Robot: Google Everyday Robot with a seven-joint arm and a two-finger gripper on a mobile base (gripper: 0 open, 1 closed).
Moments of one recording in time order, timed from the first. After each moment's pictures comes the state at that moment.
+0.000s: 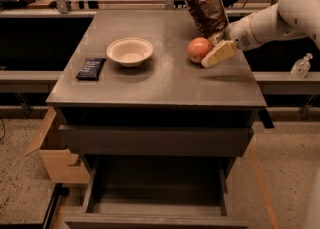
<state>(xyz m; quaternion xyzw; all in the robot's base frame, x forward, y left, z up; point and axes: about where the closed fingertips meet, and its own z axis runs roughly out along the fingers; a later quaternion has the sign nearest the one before) 0.742 -0.192 0.879 -0.45 0.78 0.10 0.42</state>
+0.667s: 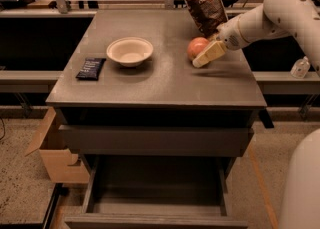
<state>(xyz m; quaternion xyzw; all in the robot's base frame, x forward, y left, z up) 0.760 -0.166 0.865 -0.46 0.78 0.12 0.41</state>
